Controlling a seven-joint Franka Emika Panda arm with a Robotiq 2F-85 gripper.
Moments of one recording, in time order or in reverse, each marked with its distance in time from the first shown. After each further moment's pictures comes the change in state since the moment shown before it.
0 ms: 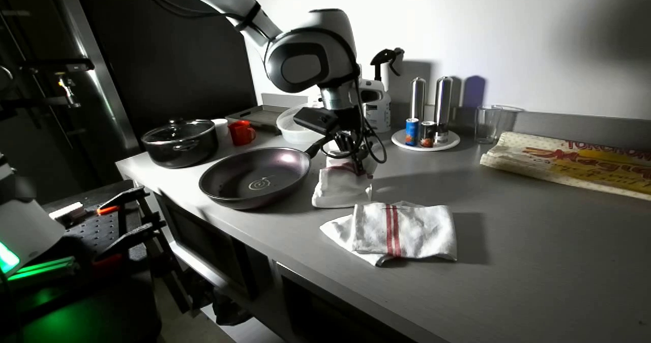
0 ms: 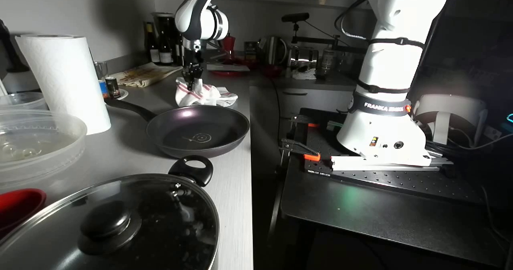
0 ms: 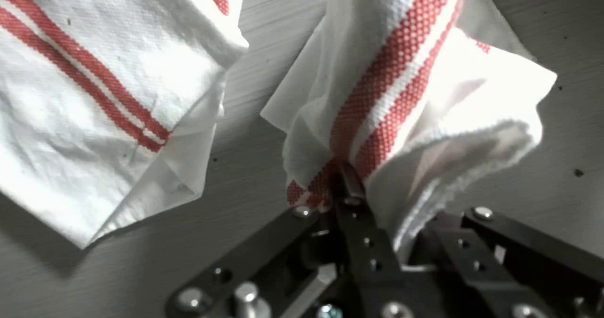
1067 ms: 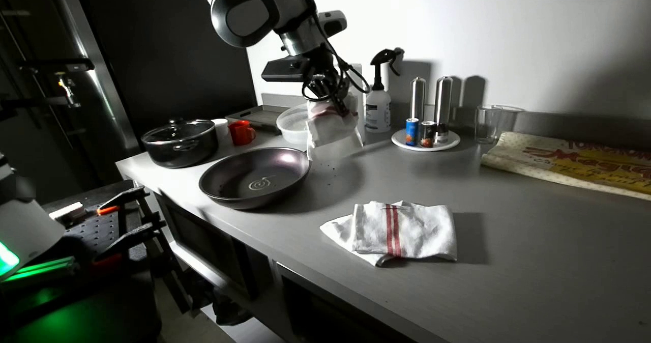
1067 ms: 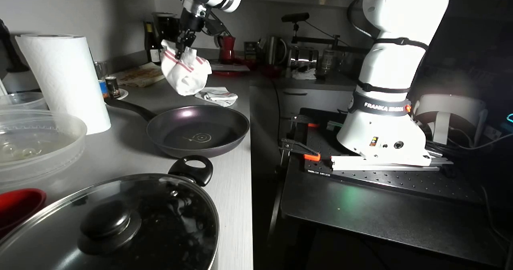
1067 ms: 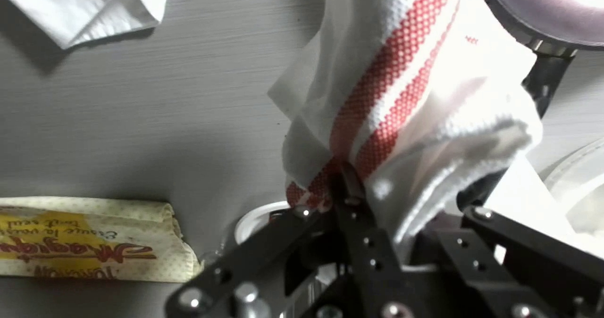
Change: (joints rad) arm -0.285 -0.338 0.363 -0.320 0.038 0.226 -0.221
